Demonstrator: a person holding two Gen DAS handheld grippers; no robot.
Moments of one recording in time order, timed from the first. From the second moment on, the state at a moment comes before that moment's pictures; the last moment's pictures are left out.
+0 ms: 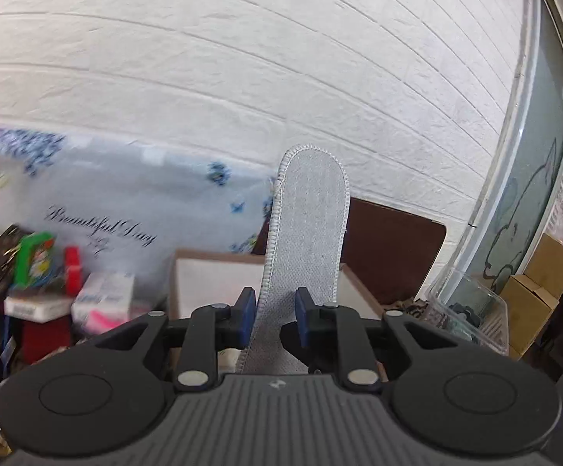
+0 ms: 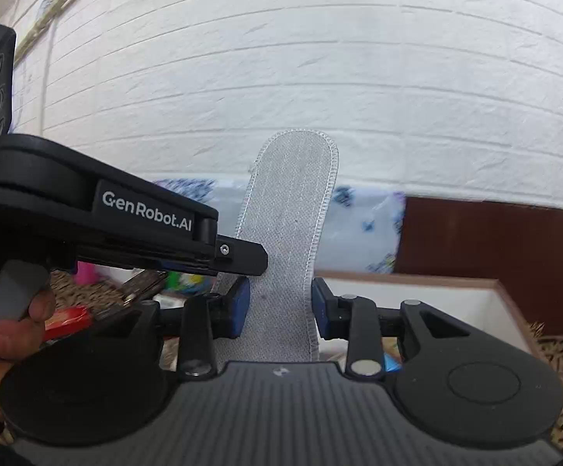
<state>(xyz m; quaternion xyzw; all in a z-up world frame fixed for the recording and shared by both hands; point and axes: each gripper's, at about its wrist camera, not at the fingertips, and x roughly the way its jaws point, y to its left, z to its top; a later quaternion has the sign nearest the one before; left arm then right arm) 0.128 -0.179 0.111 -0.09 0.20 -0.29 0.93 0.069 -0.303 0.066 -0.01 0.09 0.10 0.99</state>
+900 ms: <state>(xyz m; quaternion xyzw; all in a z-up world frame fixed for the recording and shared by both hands) 0.214 -0.262 0.039 -0.08 0.24 -0.35 0.90 0.171 -0.397 0.001 0.02 0.18 0.01 0.98</state>
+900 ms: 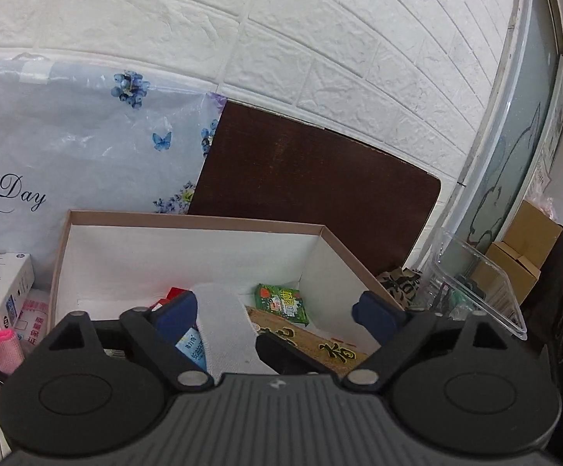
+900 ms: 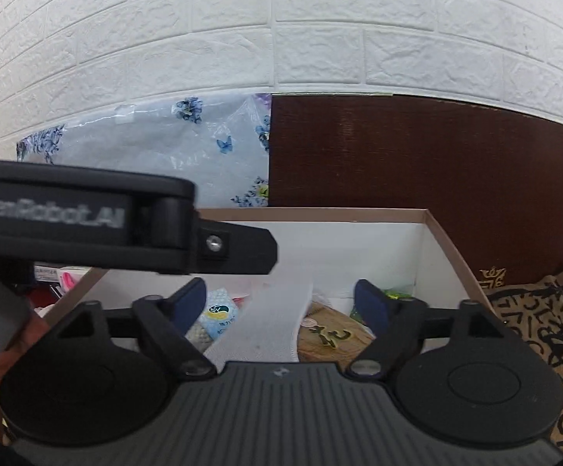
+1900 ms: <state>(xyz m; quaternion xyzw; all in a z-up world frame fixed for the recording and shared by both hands) 0.110 -0.184 0.040 -0.10 0.26 -0.27 0.92 0.090 -0.348 0.033 -0.02 0.19 0.00 0.98</state>
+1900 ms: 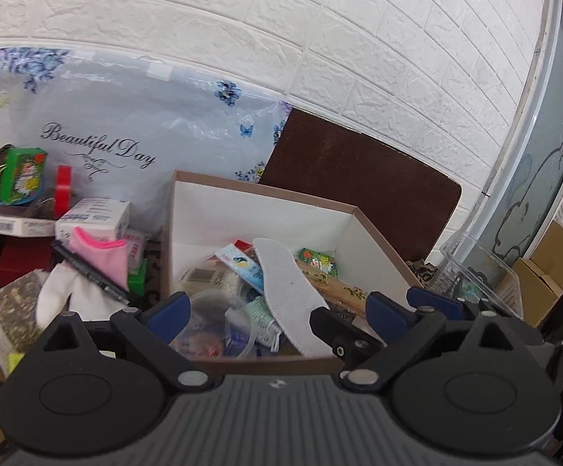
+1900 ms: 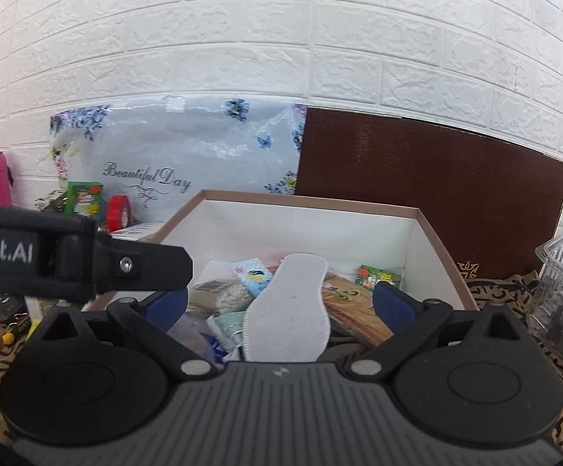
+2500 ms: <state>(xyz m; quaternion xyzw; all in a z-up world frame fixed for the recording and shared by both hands) 0.036 -0.084 -0.005 -0.14 0.28 -0.21 0.93 0.029 -0.255 0.001 -0.04 0.22 0.10 0.97</state>
